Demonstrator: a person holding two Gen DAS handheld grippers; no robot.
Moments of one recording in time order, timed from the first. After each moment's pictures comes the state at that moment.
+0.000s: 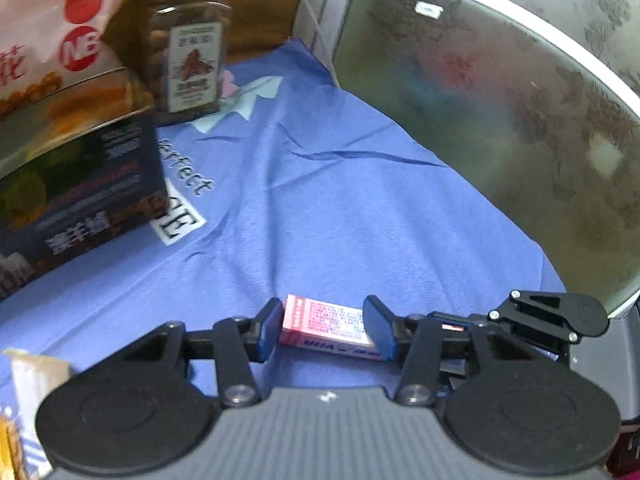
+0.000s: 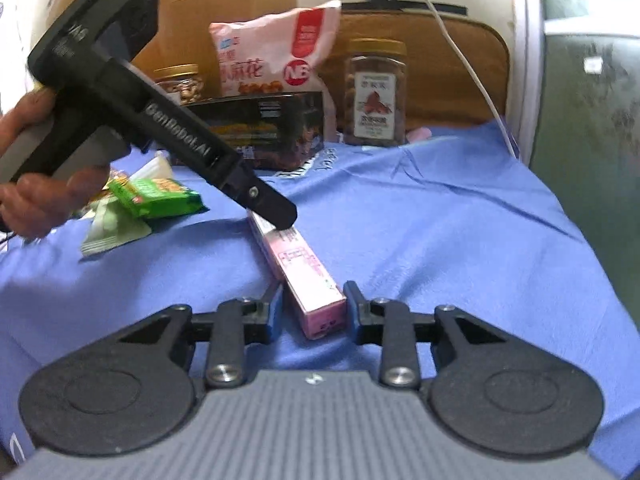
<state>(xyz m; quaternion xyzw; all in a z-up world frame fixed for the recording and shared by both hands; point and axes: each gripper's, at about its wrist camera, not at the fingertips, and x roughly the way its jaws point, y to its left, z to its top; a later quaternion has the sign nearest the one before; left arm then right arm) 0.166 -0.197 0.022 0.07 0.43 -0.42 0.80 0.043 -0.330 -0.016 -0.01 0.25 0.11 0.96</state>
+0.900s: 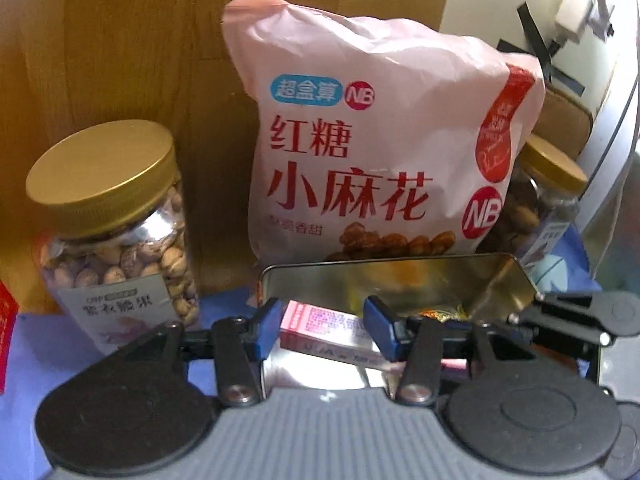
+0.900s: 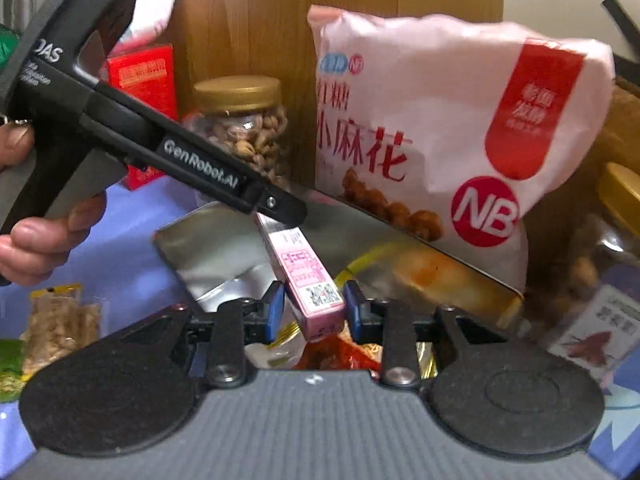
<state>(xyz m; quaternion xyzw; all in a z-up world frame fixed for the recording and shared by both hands) 0.367 -0.064 0.056 -0.02 0.39 -0.18 0.90 0.335 -0.211 0.049 -0.11 0.29 0.29 0.91</state>
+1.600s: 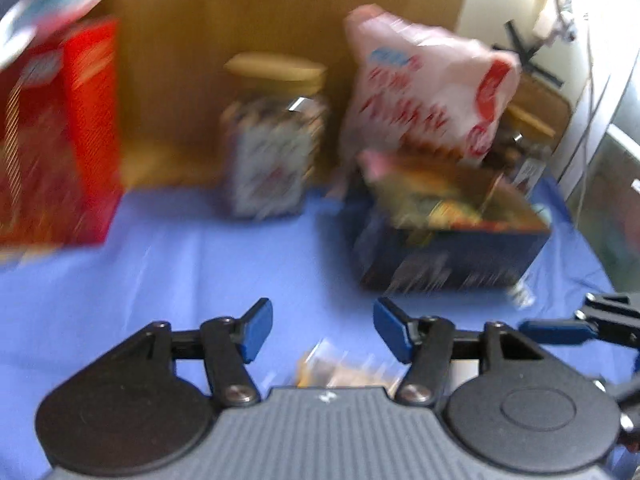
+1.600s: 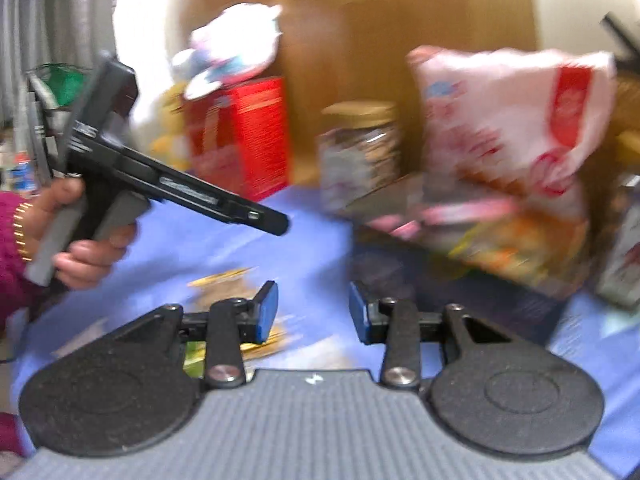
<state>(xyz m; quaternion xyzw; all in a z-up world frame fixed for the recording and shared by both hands) 0.222 0.053 0.043 -0.06 0.40 -0.15 0.90 0.187 -0.190 0.053 -0.02 0.28 0.39 0.88</state>
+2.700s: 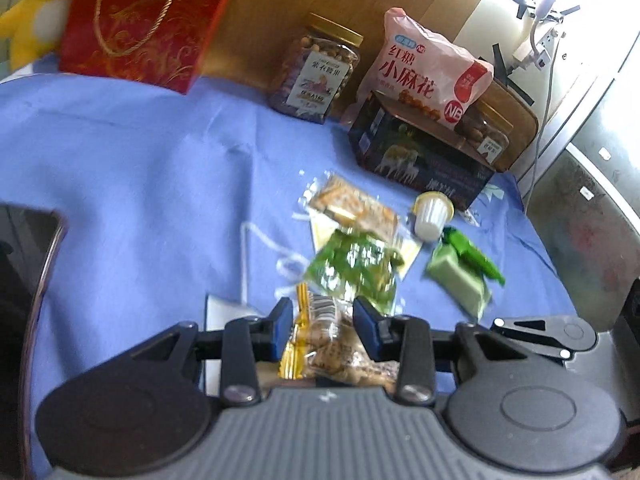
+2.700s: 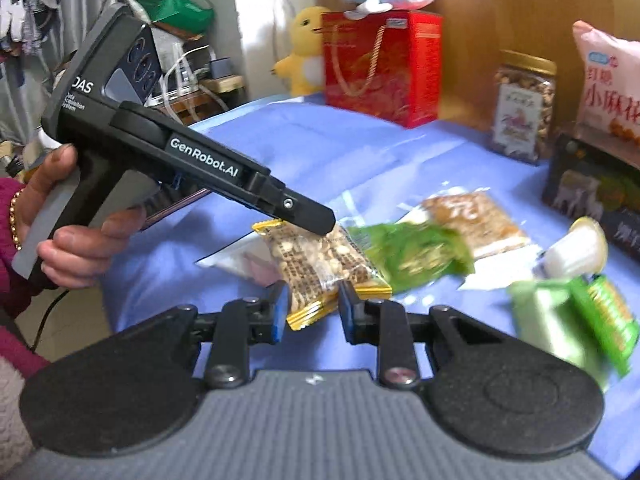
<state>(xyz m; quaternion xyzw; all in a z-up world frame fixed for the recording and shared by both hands) 0.048 0.123 0.014 -0.17 0.40 -0.17 0.89 0.052 -0.101 0.019 -0.08 0.30 0.45 0.83</state>
